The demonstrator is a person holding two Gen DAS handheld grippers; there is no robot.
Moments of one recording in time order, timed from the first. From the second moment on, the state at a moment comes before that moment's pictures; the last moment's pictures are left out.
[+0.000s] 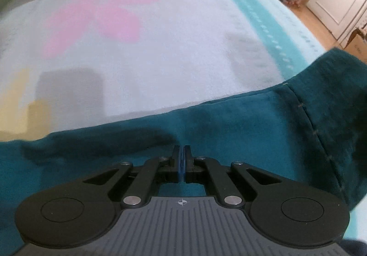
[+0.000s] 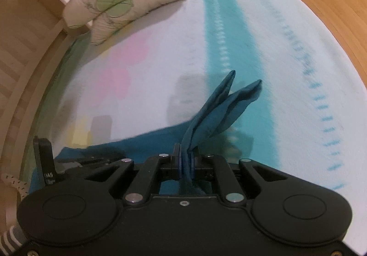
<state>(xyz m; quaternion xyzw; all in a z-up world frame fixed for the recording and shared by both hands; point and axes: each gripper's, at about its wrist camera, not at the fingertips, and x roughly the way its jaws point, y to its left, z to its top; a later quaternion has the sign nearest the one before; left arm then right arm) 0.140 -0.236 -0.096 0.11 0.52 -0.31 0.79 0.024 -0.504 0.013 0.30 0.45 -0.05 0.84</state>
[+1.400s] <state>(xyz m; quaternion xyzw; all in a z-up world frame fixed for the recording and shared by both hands) 0.106 -0.024 -0.071 0.04 0.50 -0.20 0.84 0.131 -0.312 -0.075 0.21 0.48 -0.10 0.85</state>
